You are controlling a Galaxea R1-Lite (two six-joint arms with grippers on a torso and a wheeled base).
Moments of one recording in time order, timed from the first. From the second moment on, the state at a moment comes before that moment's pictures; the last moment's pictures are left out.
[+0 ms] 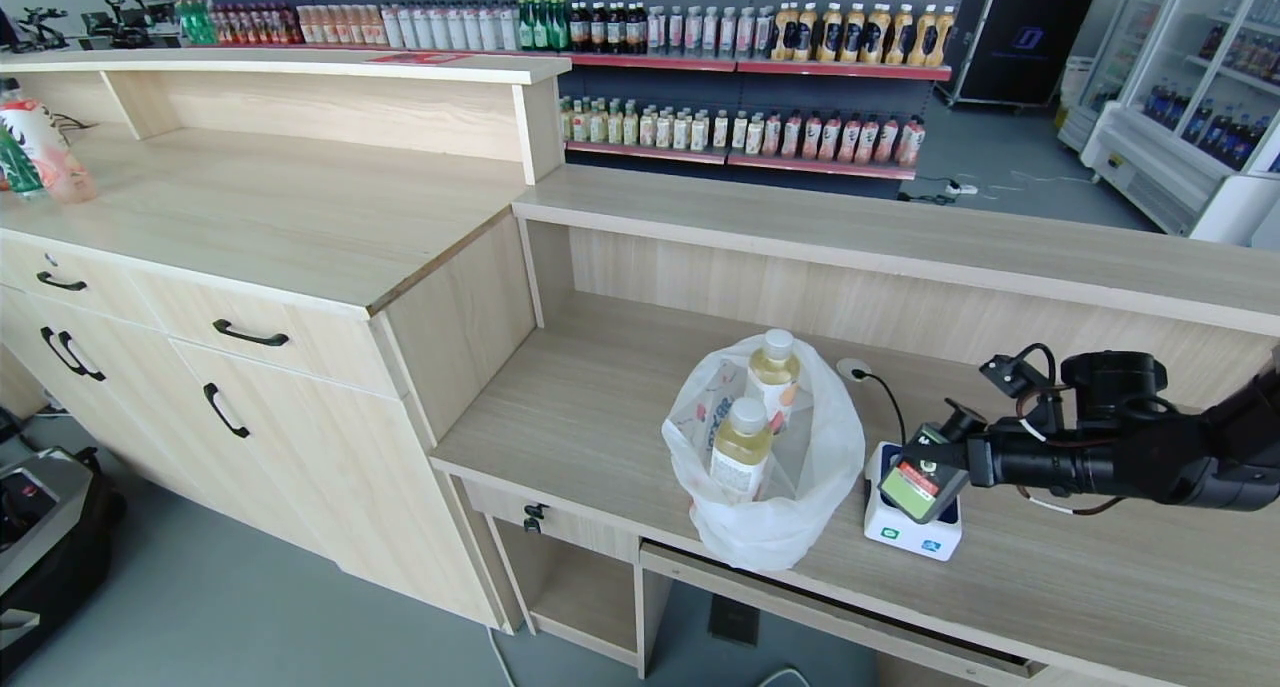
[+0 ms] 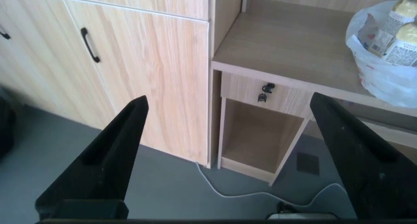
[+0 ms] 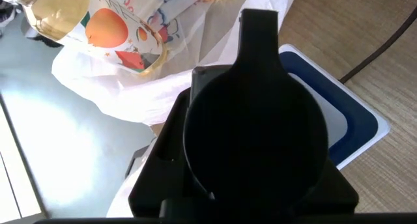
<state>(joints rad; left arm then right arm) 0.00 0.00 0.00 0.00 0.00 0.00 -0.16 2.13 -0.93 -0.52 0.77 -0.19</state>
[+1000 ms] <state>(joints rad) 0.00 0.00 0.00 0.00 0.00 0.00 -0.49 1.75 -0.60 -0.69 0.71 -0.82</state>
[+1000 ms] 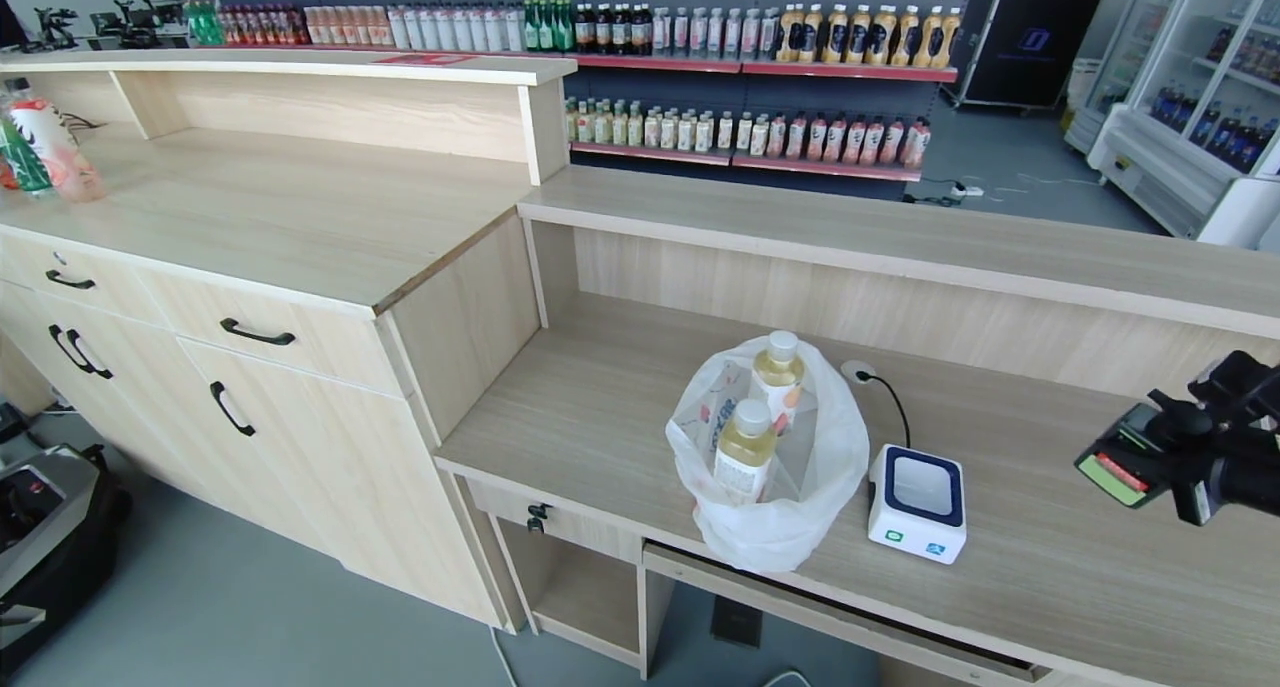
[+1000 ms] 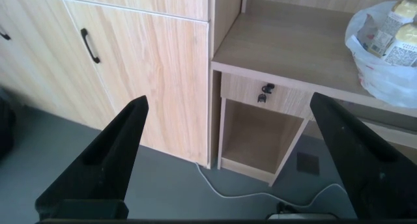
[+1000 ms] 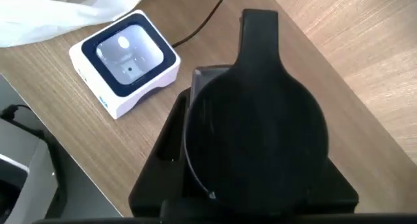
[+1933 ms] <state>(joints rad) 0.00 0.00 0.00 0.00 0.00 0.00 -0.24 2.05 -0.75 -0.72 0.97 -0.81</state>
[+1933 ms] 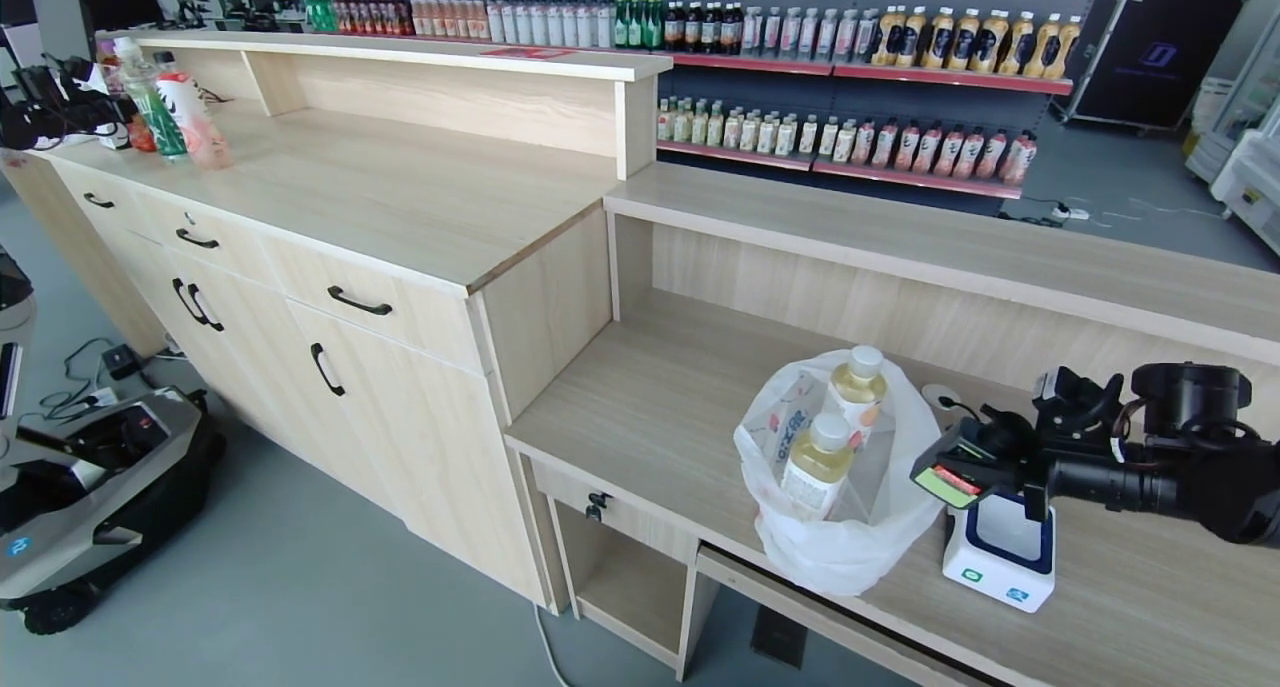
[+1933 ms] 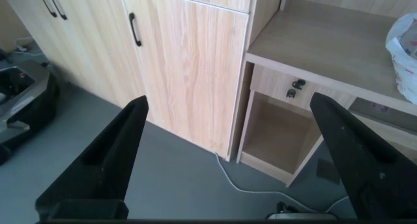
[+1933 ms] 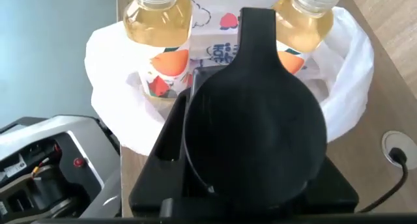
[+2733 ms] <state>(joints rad) 0.00 0.00 0.00 0.00 0.00 0.00 -0.10 2.33 -1.06 -0.73 0.97 -0.74</state>
